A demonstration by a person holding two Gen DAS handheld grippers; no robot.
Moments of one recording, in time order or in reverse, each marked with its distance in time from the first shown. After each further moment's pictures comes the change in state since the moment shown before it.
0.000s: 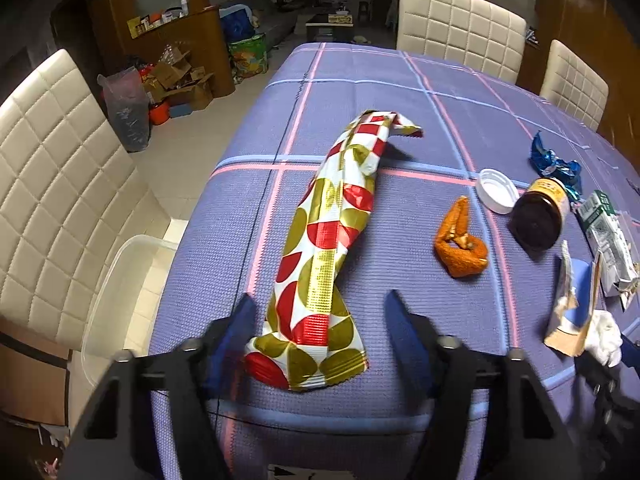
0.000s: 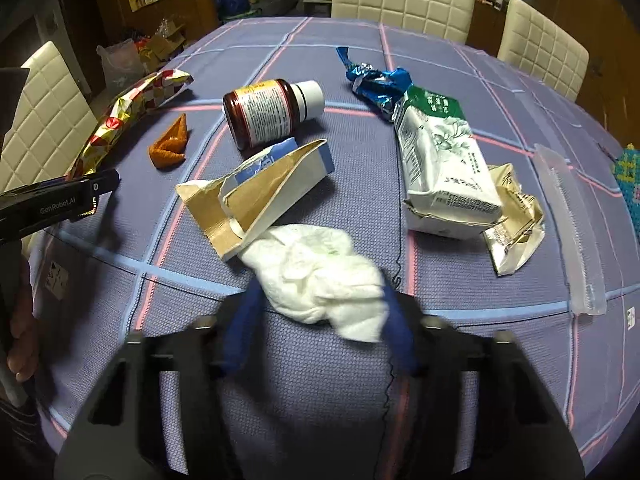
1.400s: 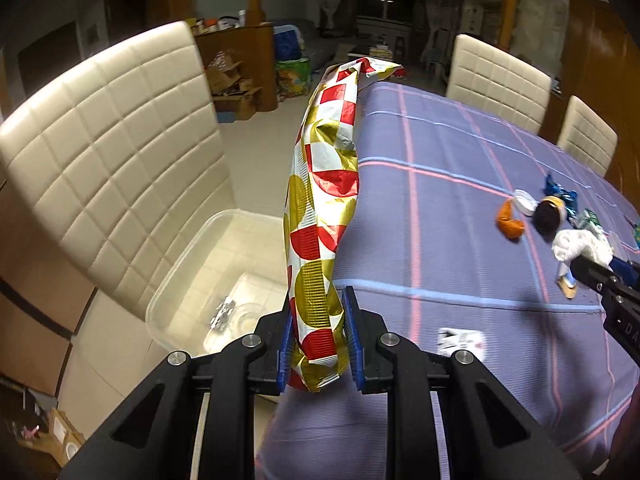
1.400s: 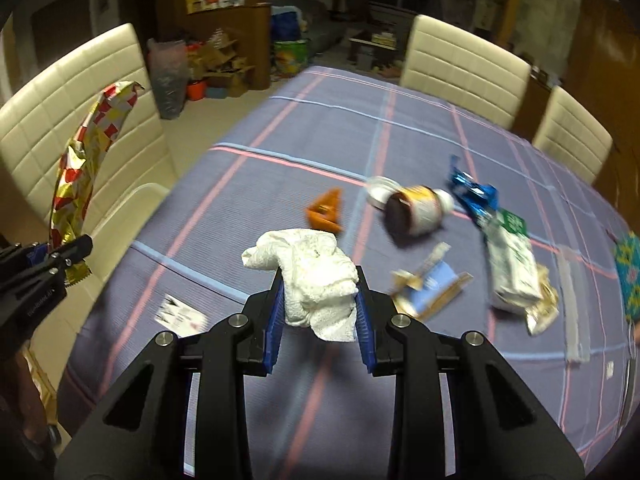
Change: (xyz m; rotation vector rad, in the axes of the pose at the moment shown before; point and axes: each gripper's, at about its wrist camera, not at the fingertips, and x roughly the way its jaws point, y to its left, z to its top) left arm -0.084 0.123 -0.069 -0.148 -0.106 0.051; right arm -0.057 0.127 0.029 -0.190 -0.133 0.036
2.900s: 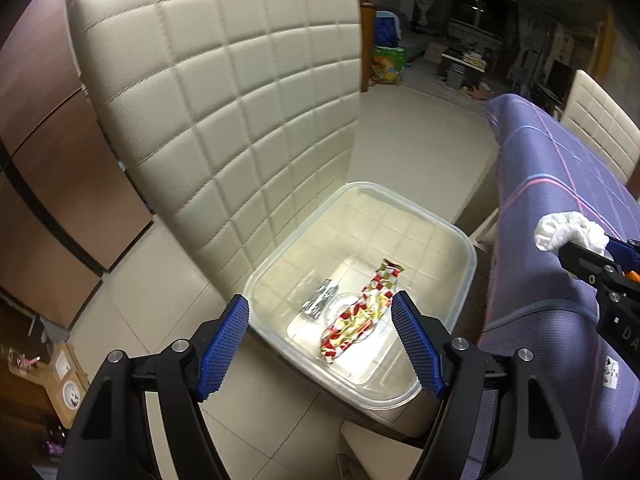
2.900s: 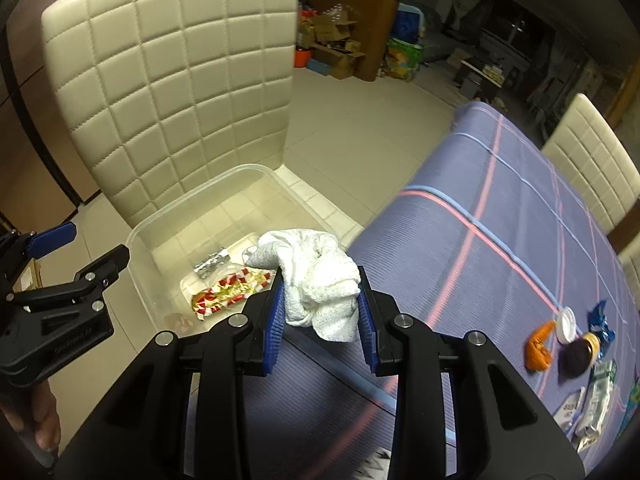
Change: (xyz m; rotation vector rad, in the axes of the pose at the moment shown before) left arm 0.047 0.145 -0.021 -0.239 0.058 0.191; right arm 0.073 0.192 0.051 -0.346 0.041 0.173
